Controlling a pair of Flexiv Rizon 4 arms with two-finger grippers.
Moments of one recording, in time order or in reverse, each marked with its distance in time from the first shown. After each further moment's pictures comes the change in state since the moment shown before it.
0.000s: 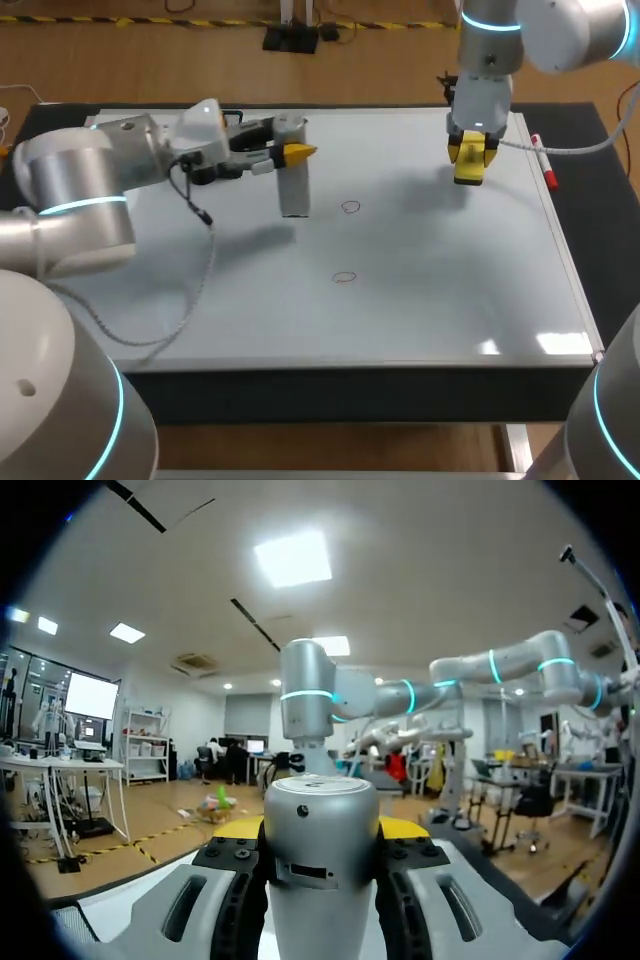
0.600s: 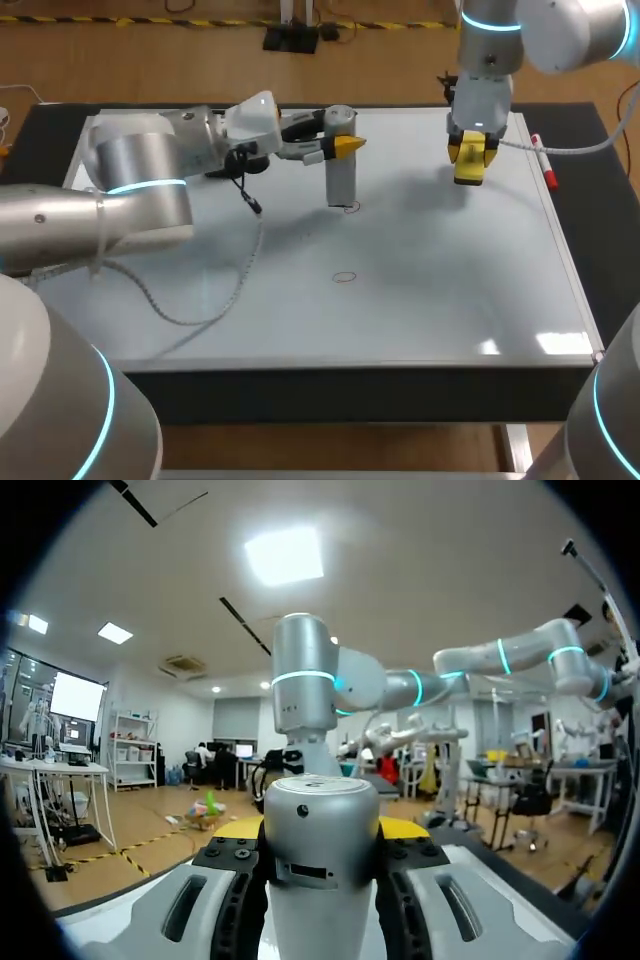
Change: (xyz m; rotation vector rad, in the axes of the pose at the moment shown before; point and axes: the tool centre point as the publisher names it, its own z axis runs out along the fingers) left arm -0.012 0.020 0.076 0.021 0.048 0.009; right arm 0.000 0.000 0.000 0.000 0.000 0.000
